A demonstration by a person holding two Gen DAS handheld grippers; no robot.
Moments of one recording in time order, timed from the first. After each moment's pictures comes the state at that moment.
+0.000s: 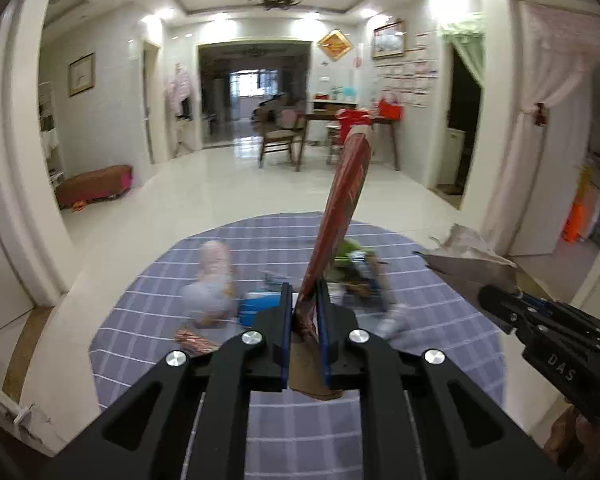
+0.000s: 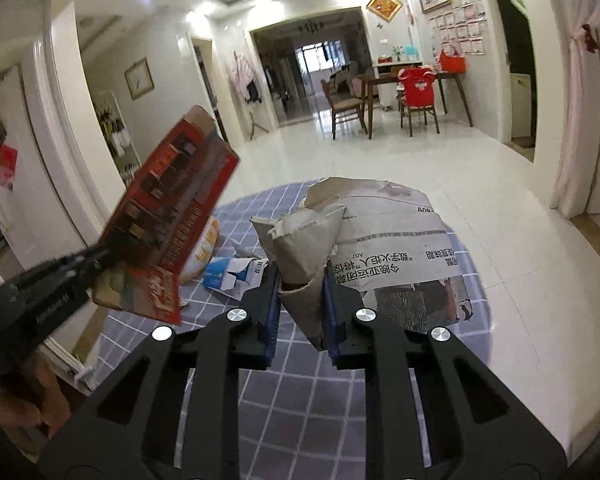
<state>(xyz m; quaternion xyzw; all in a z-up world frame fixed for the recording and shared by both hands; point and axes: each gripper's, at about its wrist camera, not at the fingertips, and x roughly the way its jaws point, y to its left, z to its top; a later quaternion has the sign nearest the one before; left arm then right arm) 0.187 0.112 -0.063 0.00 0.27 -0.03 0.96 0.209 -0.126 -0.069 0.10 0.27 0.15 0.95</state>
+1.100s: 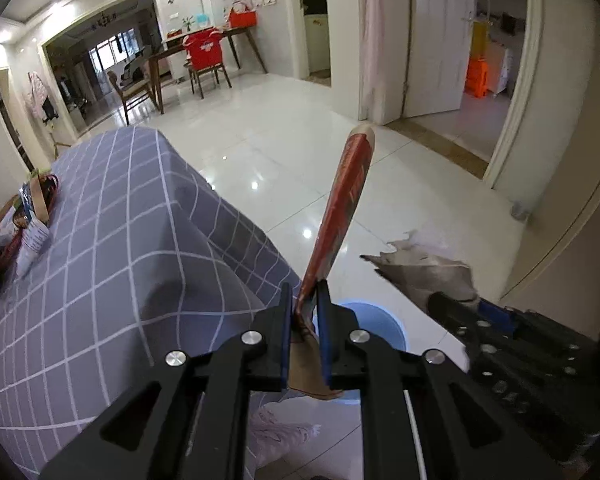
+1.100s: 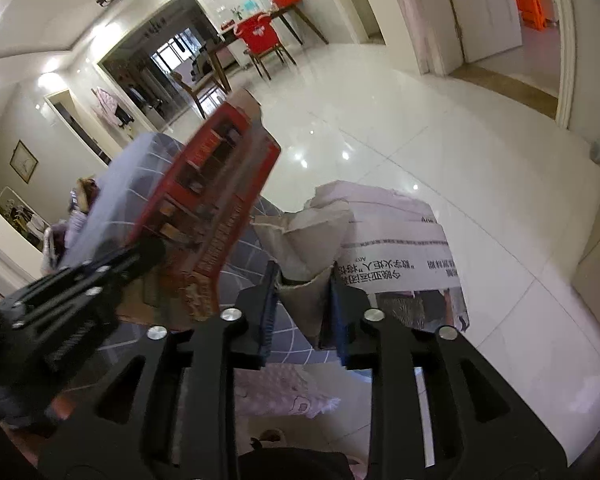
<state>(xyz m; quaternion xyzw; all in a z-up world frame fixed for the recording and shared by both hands) 0.191 -0.217 -0.237 0.14 0.41 -0.21 0.88 0.138 -0.376 -0.262 0.28 0.37 -0.03 0.89</state>
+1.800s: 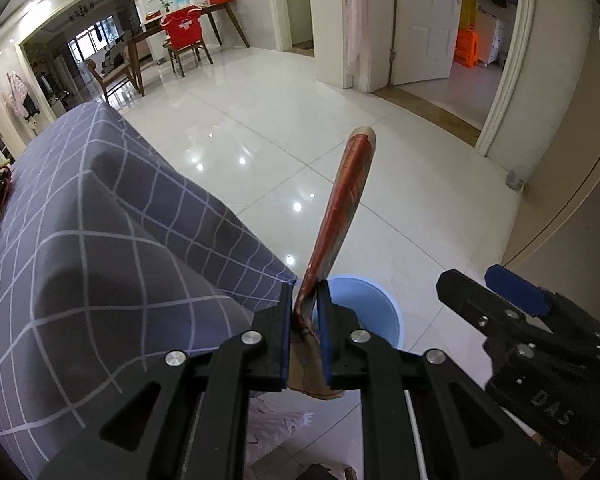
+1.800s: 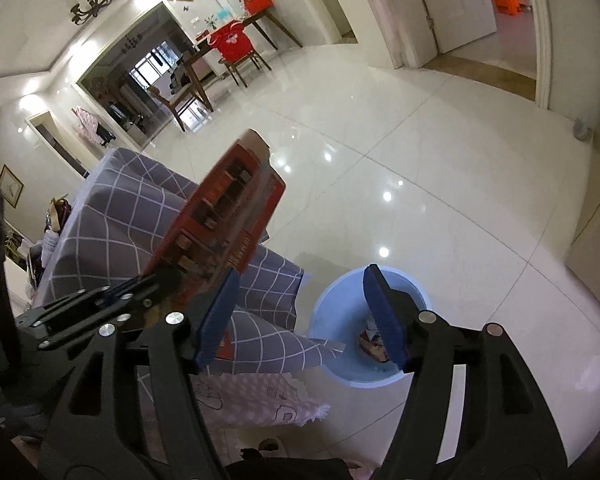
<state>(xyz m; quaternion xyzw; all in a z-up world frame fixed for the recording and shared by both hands) 0.195 -0.259 -0.282 0.17 0.45 -0.23 0.85 0.123 -0.409 -0.262 0.30 0.36 -0.08 0.88</state>
